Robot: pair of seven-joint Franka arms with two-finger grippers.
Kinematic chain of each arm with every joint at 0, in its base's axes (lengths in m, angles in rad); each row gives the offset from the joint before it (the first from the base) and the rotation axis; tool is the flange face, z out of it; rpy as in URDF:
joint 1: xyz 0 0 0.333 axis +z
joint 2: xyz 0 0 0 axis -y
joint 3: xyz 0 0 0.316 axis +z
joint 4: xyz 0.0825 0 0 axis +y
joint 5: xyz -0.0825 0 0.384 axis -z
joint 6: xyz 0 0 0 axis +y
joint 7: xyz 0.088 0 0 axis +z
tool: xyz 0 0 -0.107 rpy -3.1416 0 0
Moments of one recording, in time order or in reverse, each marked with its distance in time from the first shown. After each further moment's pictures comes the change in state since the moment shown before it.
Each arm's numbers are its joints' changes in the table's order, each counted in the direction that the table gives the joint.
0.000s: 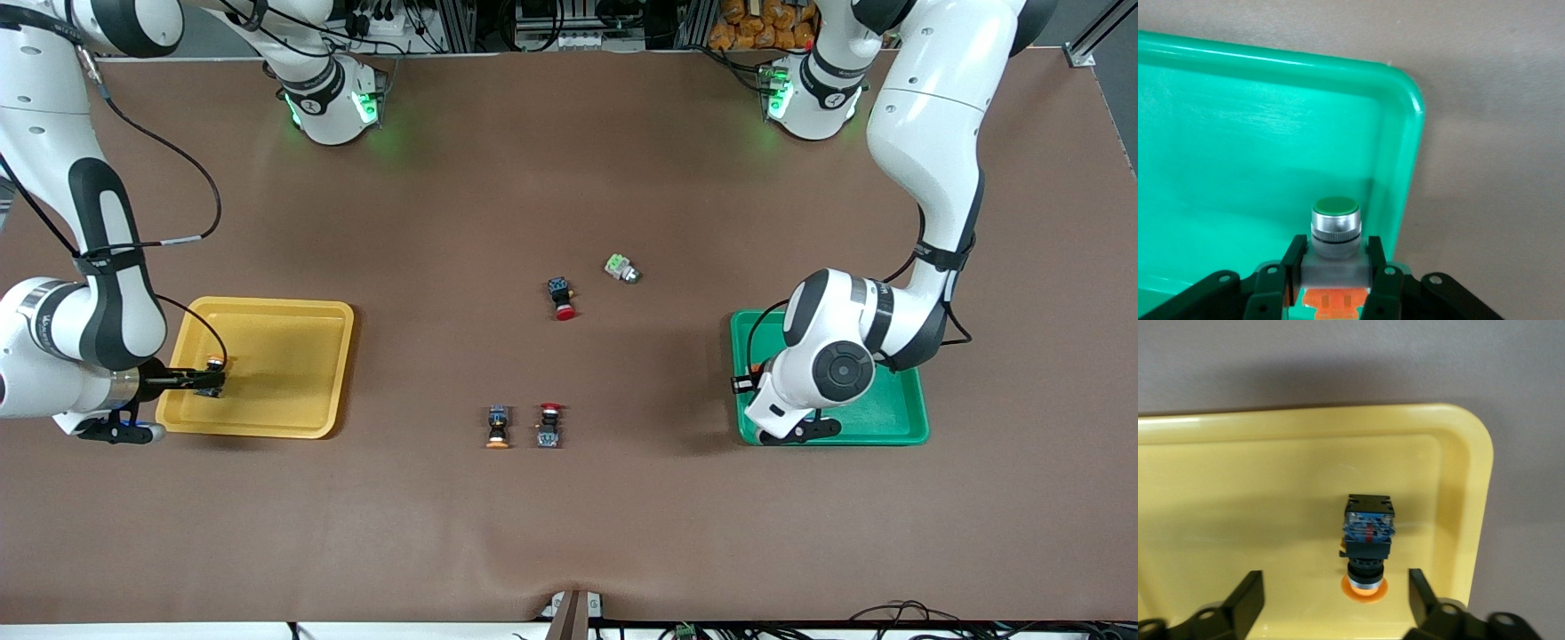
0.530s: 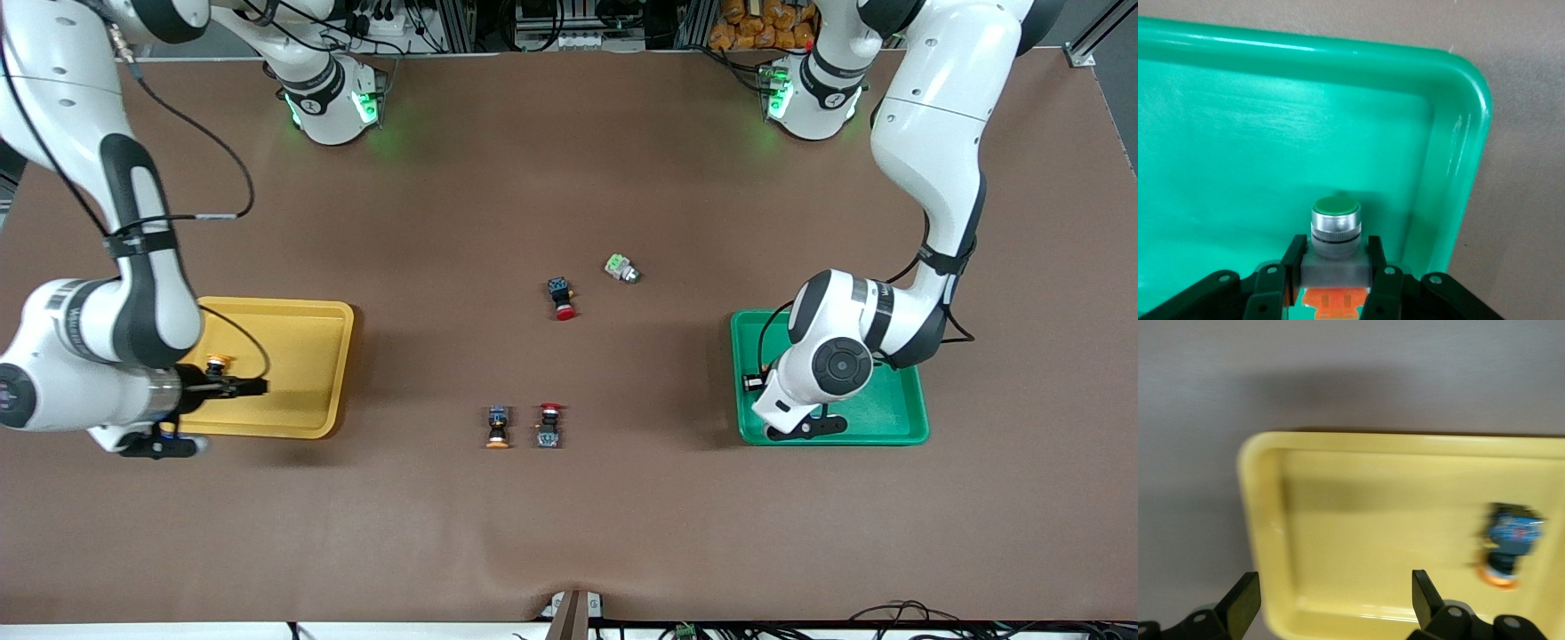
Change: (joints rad) left arm 0.027 0.001 -0.003 0.087 -0.035 -0.093 -0.001; right arm 0.173 0.036 0.021 -0.083 -0.095 0.103 -0.121
